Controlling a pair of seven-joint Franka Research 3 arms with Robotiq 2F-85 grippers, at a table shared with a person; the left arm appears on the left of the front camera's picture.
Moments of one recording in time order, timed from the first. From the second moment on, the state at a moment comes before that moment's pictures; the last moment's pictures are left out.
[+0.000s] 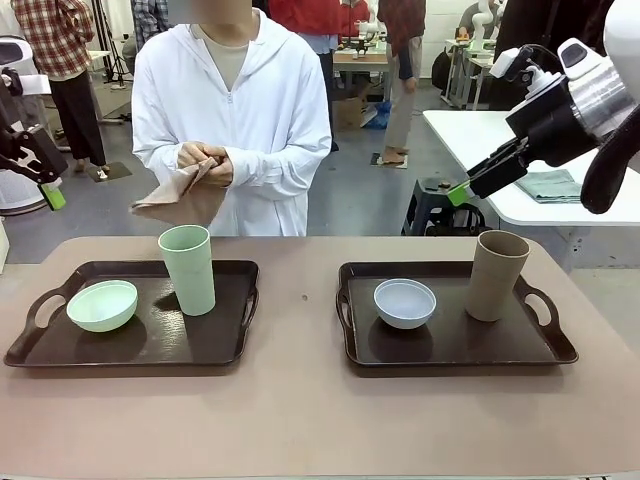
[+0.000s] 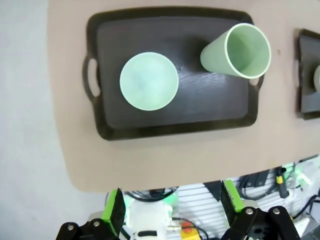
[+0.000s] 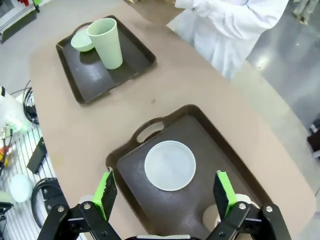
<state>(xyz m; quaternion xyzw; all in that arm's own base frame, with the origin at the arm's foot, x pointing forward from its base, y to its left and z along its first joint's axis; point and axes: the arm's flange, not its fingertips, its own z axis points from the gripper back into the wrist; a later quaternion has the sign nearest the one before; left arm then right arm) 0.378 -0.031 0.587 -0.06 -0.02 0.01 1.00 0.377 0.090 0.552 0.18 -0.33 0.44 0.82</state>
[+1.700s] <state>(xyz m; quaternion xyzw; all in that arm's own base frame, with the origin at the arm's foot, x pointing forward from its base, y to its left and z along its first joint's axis) 0.443 0.005 0.474 -0.12 -0.05 -0.07 0.99 0.511 0.353 0.388 0.38 -0.24 0.65 0.61</state>
